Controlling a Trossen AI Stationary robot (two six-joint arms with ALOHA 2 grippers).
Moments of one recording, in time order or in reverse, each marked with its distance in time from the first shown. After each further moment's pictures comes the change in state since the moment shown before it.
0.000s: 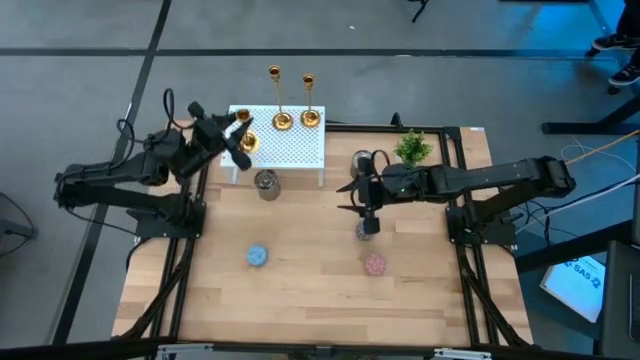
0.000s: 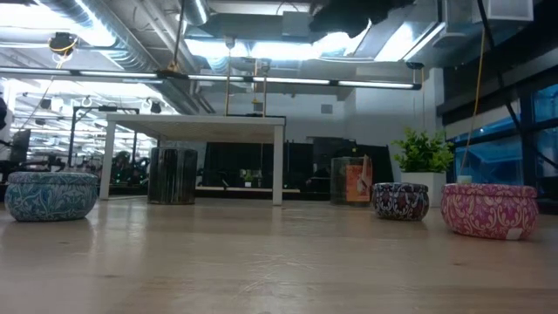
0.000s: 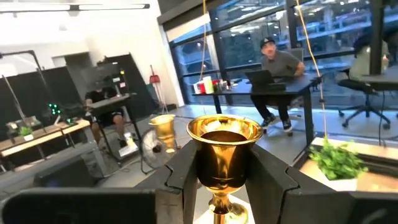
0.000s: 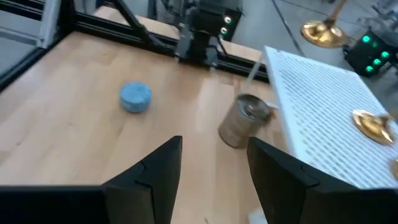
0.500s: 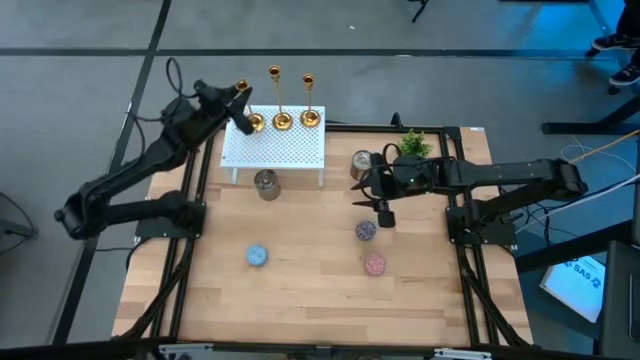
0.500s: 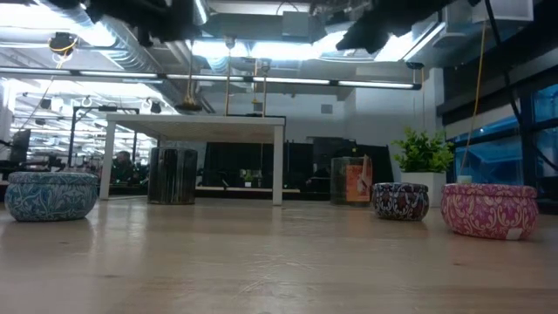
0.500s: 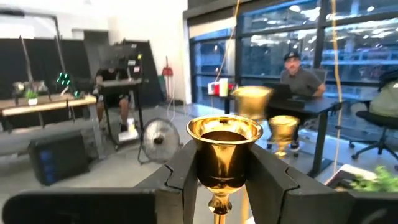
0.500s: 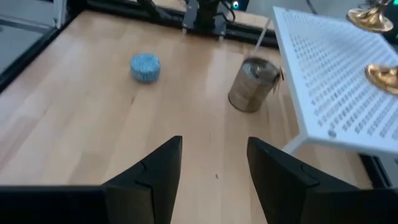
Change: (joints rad) left arm 0.639 0.119 -0.127 0.251 0.563 -0.243; right arm -0.086 -0.115 -0.072 -0.138 -0.113 0.035
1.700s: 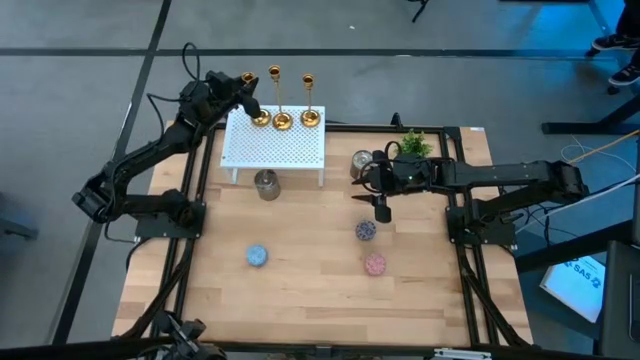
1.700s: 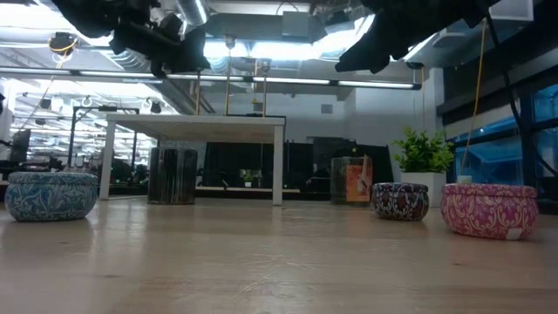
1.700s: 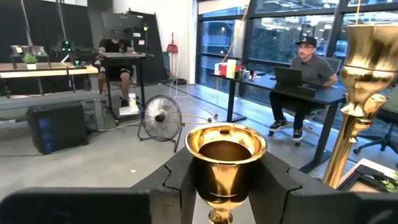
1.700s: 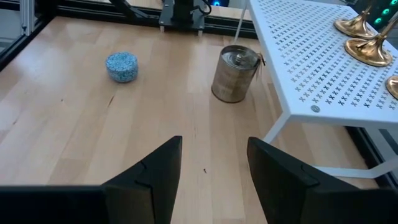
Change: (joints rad) left arm 0.194 0.245 0.022 0.136 0.165 -0.087; right arm -0.061 -0.008 -0.110 0.132 0.005 0.052
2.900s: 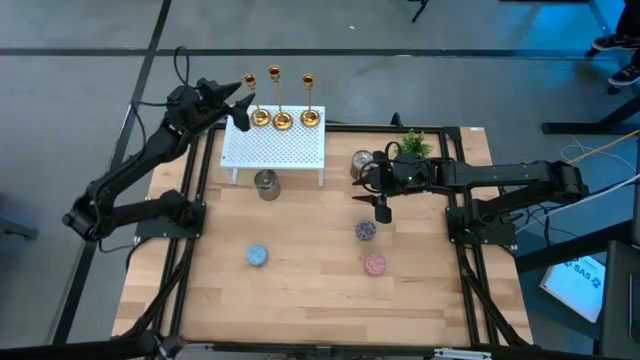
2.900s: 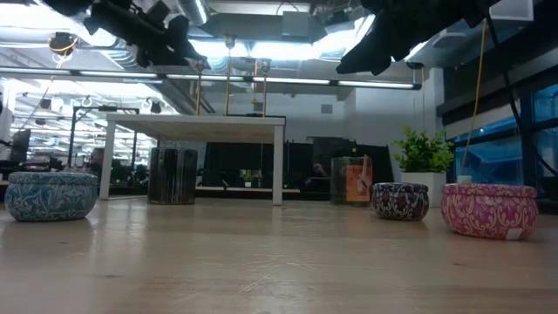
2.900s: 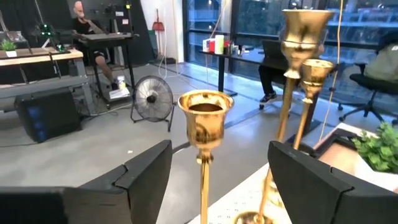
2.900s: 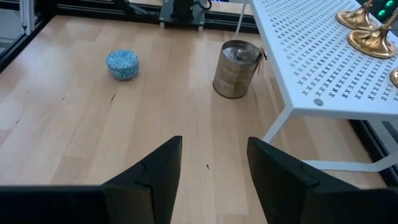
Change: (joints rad) left arm 0.000 -0.198 0.000 -0.305 0.061 0.053; right arm 0.001 0.000 0.000 -0.015 0.000 0.023
